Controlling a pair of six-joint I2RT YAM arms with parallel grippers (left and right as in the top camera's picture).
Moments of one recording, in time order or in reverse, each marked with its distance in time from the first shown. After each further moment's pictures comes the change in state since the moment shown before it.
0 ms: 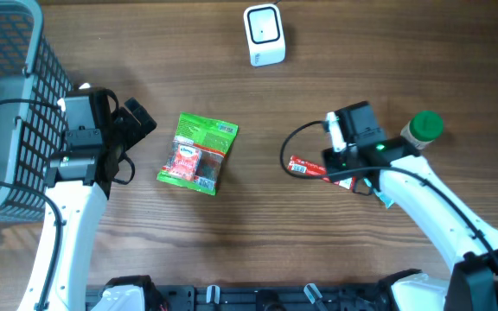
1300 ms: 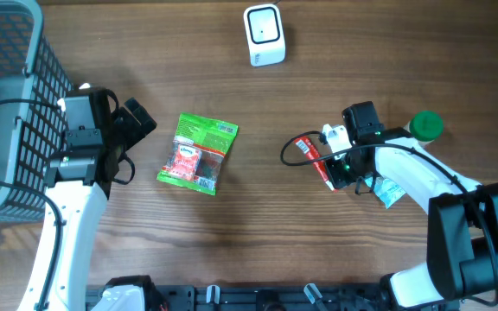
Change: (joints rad) left arm 0.000 0.000 0.000 0.000 0.000 0.000; right arm -0.098 0.228 -0.011 0.032 -0.200 -0.201
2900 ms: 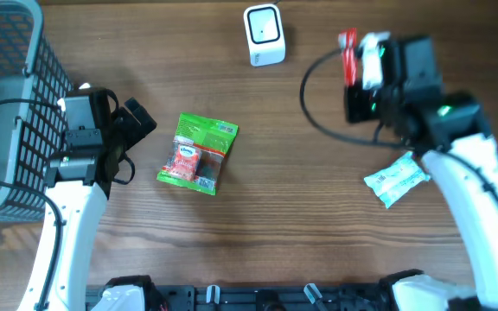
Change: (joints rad) left arm 0.000 0.000 0.000 -0.001 0.000 0.000; right arm 0.049 -0.236 0.691 -0.383 0.184 0.255
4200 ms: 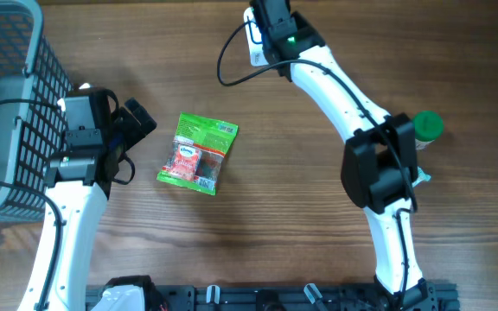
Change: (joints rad) left arm 0.000 0.000 0.000 0.001 0.000 0.000; right arm 0.211 0.890 0.520 0.381 0.579 -0.537
